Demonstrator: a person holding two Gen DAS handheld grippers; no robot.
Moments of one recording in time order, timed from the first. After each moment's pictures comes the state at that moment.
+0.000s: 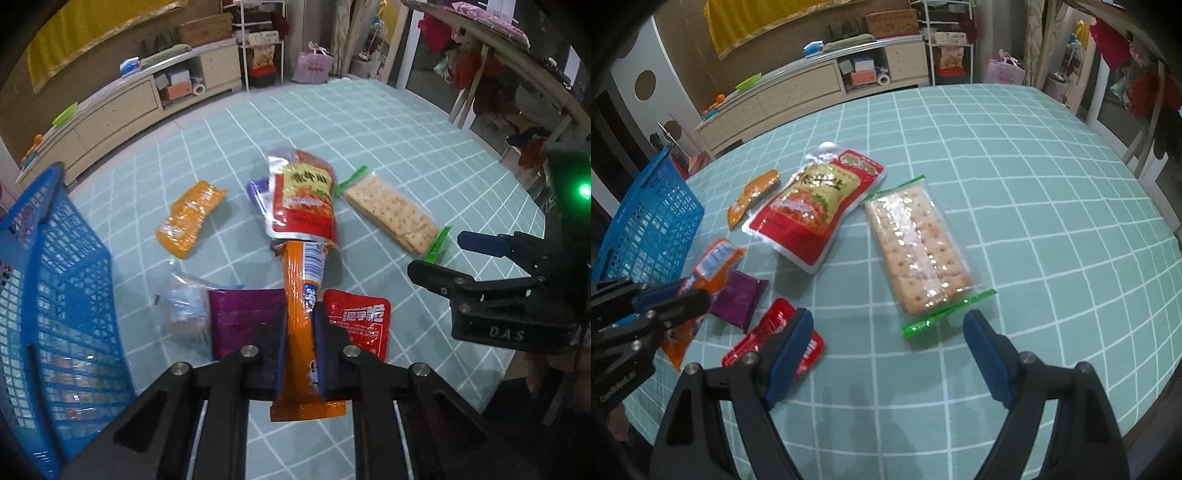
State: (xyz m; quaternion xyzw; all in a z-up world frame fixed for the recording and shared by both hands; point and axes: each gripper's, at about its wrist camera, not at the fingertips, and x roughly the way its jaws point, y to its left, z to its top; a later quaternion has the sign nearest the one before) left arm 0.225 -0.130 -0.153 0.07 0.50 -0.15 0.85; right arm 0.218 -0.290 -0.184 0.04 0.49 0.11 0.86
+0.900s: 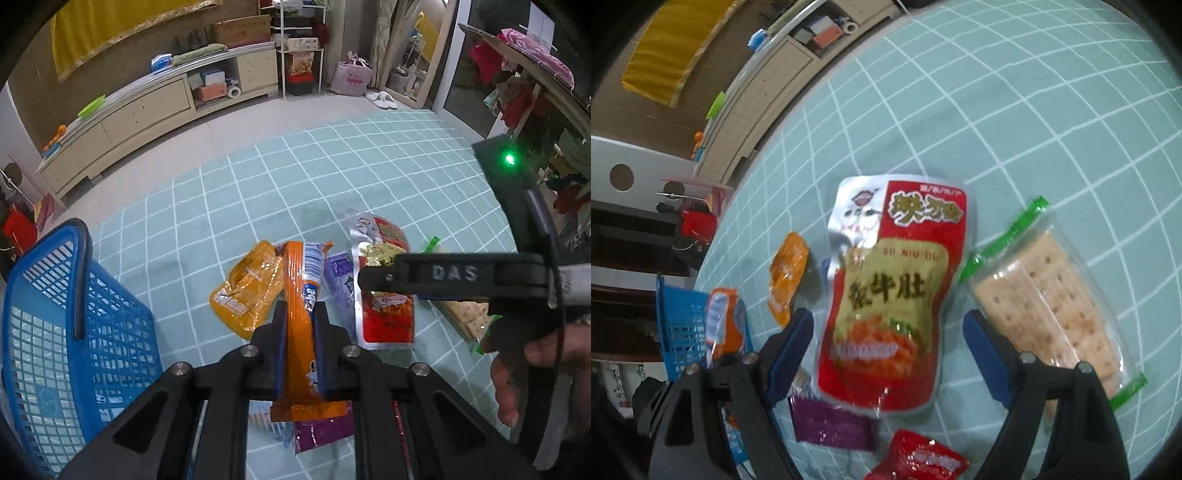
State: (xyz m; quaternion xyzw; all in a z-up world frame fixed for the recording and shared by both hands) left arm 0.317 -0.105 -0.138 0.06 0.50 -0.09 0.86; right arm 0.349 -0.247 -0.208 0.25 0.61 0.12 0.74
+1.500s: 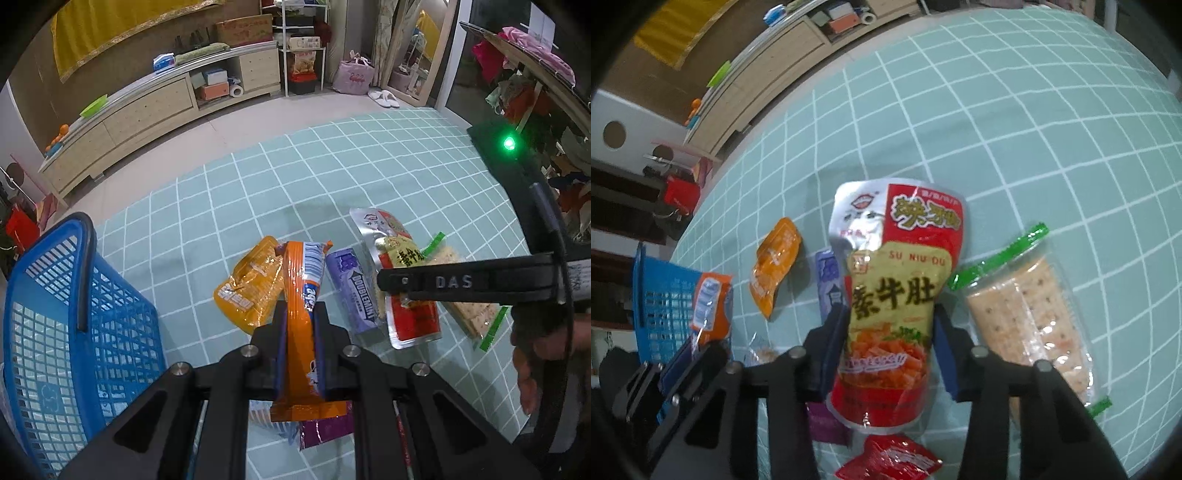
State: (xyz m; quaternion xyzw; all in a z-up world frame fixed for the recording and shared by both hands) left arm 0.314 -0.103 -0.138 0.06 0.50 -0.09 0.86; right arm 0.340 -0.239 -0.192 0.16 0.62 0.13 0.76
